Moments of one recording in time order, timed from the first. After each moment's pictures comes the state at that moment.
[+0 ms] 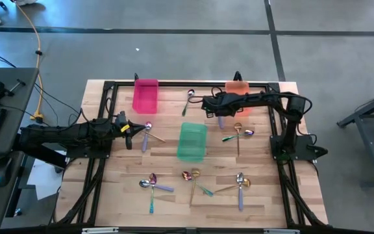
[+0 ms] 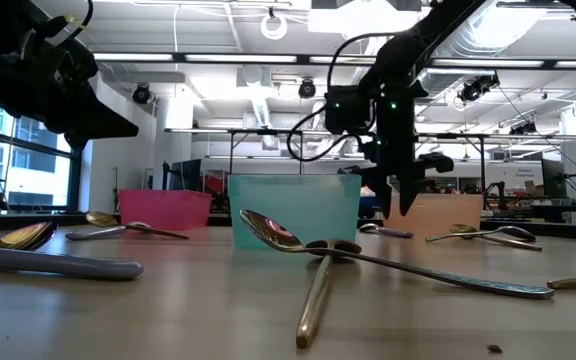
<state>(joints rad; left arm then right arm) 0.04 0.20 0.07 -0.15 -0.26 -0.25 -0.37 1.87 1.18 -0.77 0.47 1.01</state>
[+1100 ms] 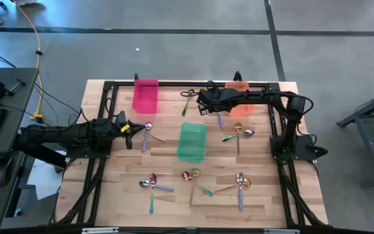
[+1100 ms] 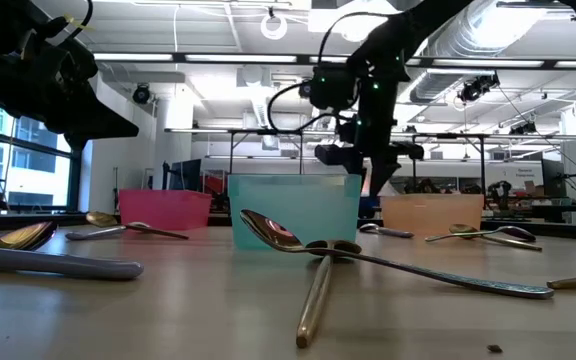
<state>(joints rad) 0.05 0.20 0.07 -0.15 -0.27 -0.25 -0.37 1.88 1.32 -0.75 0.42 0.83</state>
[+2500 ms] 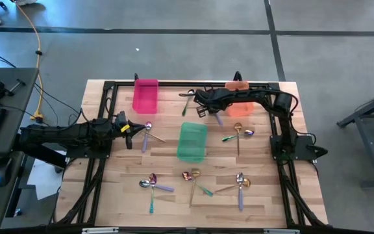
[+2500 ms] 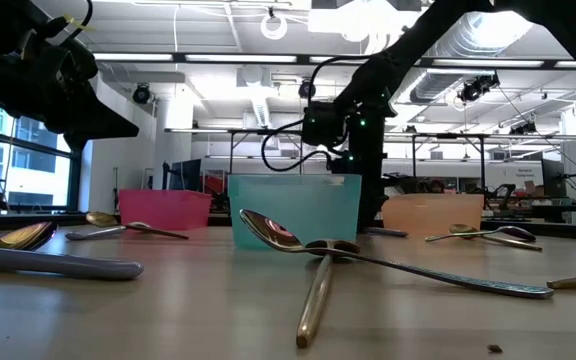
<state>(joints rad) 0.05 0.20 0.07 -0.15 -0.27 -0.27 -0.41 2.06 1.35 -0.65 0.28 0.73</state>
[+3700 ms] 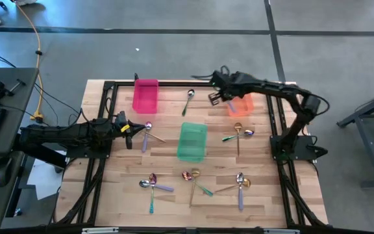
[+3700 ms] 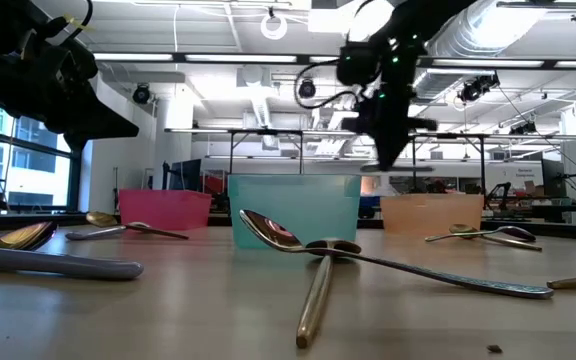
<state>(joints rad) 0.05 0.20 0.07 -0.14 -0.27 -0.27 -0.54 1.70 1.35 -0.92 0.33 0.57</state>
